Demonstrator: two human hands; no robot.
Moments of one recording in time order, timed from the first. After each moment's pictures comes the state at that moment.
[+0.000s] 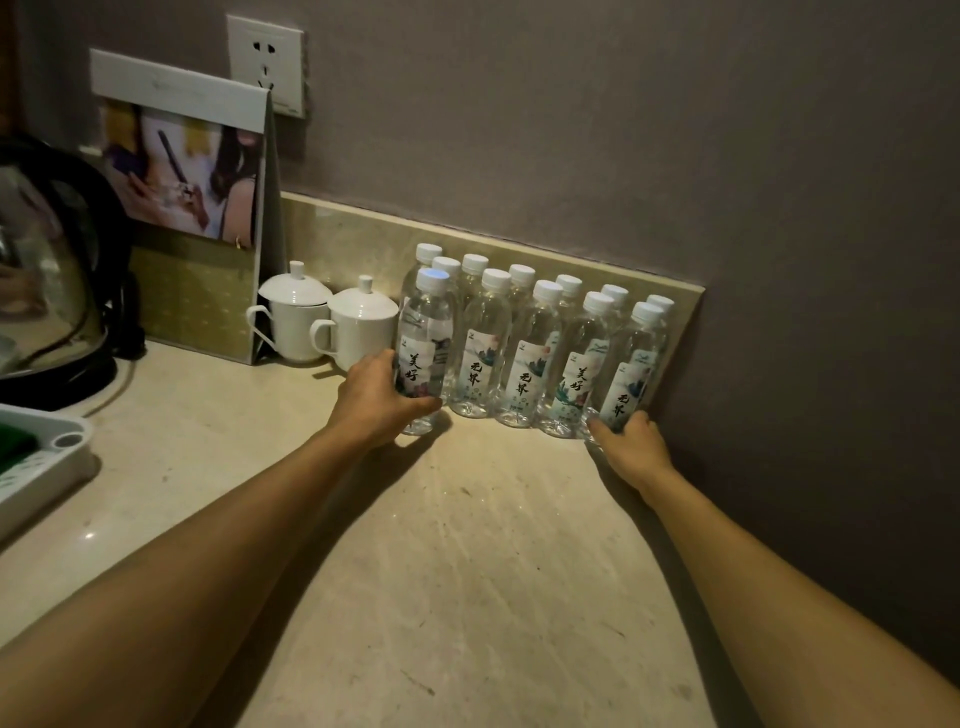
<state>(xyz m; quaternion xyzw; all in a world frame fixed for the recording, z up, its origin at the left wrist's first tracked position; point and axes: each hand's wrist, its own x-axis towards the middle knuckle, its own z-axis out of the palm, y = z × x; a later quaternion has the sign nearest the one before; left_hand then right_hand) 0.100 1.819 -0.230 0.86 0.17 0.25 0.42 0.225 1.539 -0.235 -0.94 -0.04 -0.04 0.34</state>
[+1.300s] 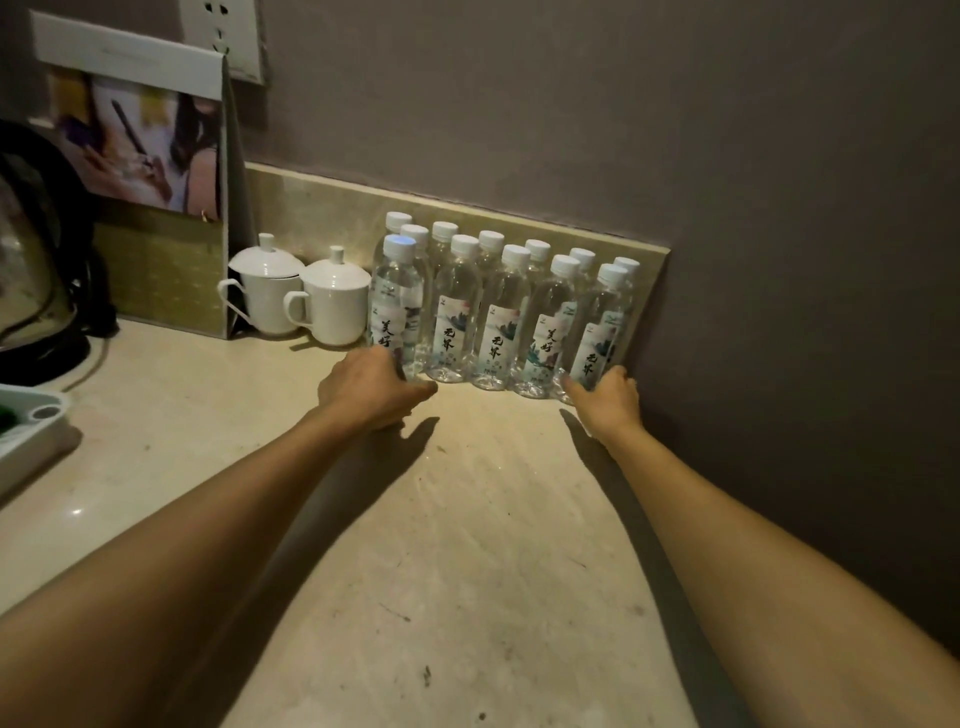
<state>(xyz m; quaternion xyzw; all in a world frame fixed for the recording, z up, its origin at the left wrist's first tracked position) 0.070 1.777 -0.214 0.93 0.20 0.15 0.28 0.191 1.543 -0.217 -0.93 -0.01 -0.07 0.37</state>
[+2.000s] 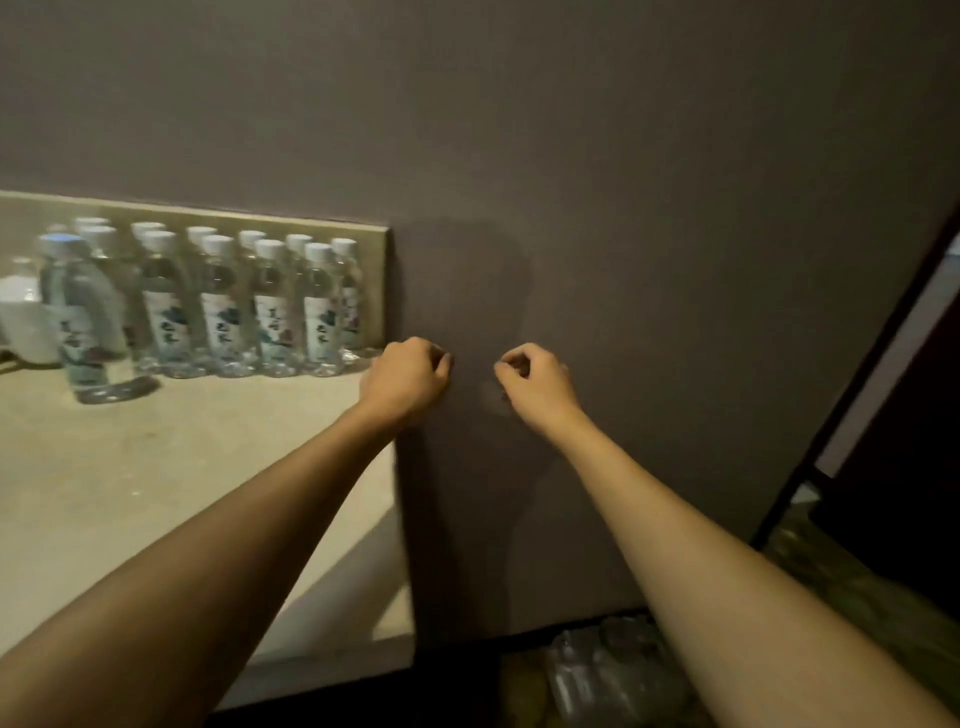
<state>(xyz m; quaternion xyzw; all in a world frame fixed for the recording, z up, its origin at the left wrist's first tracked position) 0.095 1.448 -0.178 0.94 -0.01 0.17 0.31 0.106 1.286 -0.180 -0.87 -0.06 -0.16 0.46</state>
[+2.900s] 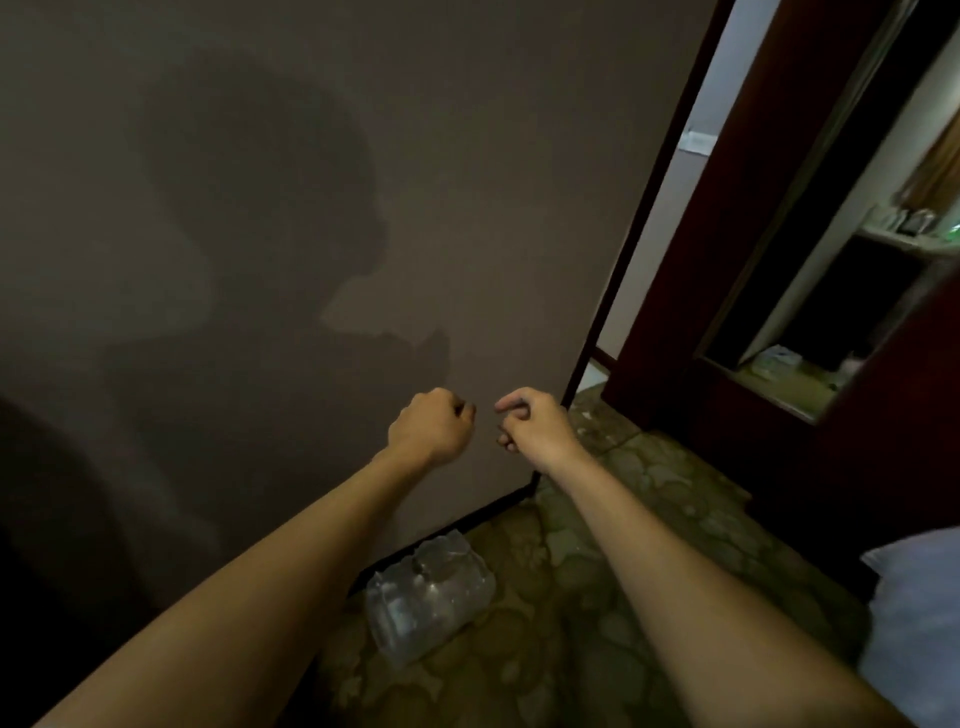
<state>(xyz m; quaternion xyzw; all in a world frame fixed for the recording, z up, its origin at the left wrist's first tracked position) 0.201 1.035 -0.312 0.91 -0.16 -0.08 0.37 0.142 0.902 -0.291 -0.87 0.17 -0.07 0.45</state>
